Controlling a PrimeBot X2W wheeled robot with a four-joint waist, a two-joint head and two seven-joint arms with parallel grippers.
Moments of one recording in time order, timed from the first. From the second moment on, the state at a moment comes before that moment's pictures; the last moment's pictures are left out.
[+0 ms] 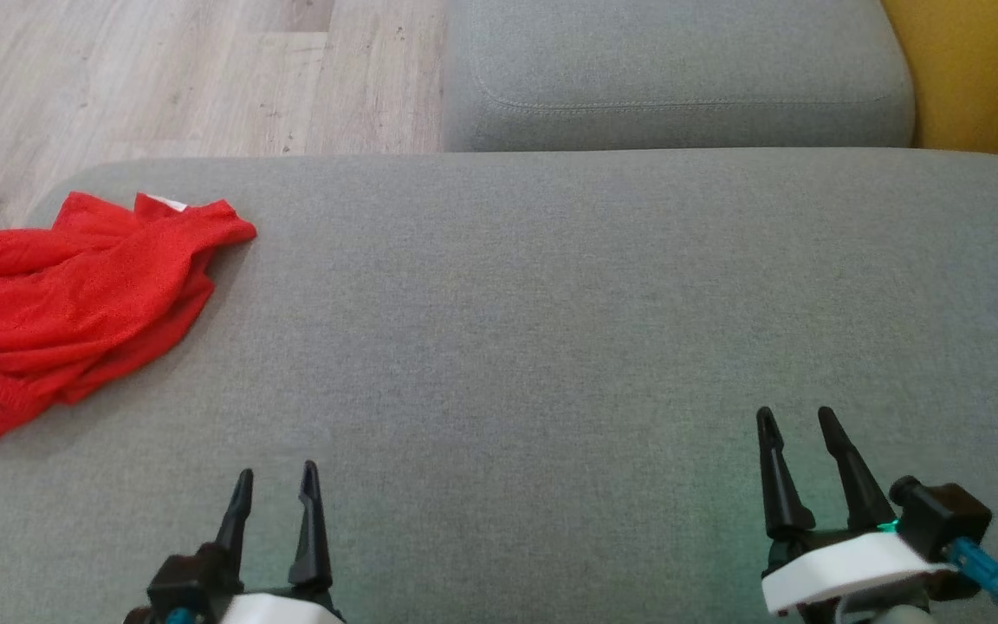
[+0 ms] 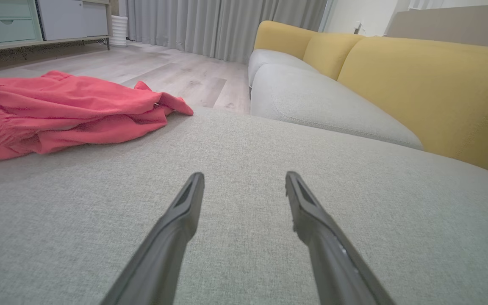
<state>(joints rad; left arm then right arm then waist) 0.07 0.06 -0.18 0.28 -0.33 0.00 -0.20 0.08 -0.04 0.10 0.22 0.31 0.12 -0.20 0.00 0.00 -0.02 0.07</state>
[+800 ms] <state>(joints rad) 0.09 0.07 -0.21 0.29 -0.16 0.03 -0.22 0.08 -0.04 0.13 0.25 0.11 0.12 -0.25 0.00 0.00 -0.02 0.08</state>
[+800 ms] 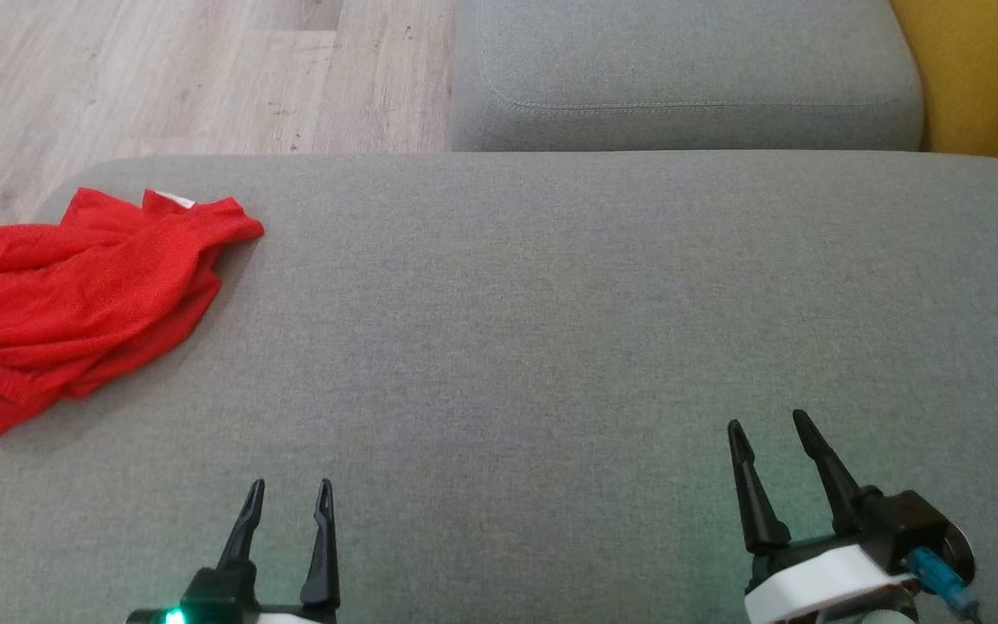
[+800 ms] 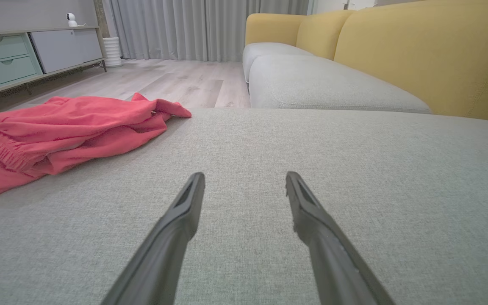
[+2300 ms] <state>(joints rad) 0.15 0.15 -0.13 0.18 -0.21 0.12 -0.23 -0.01 -0.04 0.22 0.29 0.10 0.12 -0.25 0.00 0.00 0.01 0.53</state>
